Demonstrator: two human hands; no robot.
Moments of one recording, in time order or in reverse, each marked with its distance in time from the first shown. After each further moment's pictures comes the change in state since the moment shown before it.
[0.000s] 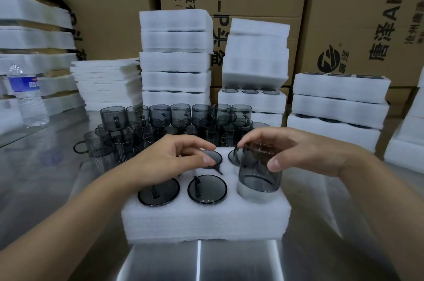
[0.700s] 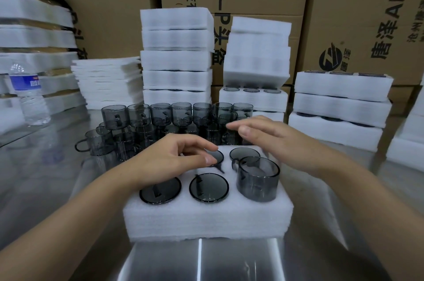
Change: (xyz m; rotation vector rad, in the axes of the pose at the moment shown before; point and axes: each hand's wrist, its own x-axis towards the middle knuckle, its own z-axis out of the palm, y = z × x) left_hand 0.001 -0.001 0.000 0.010 -0.018 0.000; right_hand 0.017 -0.013 0.026 -0.295 0.311 -0.012
